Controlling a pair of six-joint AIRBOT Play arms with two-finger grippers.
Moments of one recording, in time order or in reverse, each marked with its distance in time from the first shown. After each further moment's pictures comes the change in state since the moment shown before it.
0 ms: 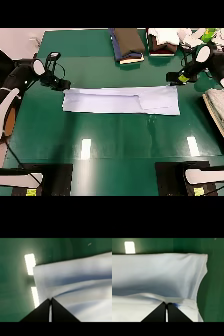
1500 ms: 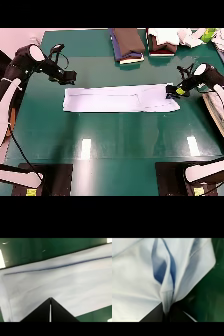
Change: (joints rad) left arm -0.024 -0.062 0.195 -0.256 -0.192 0.001; right arm -0.148 -0.108 -0.180 0.203 -0.087 -0.173
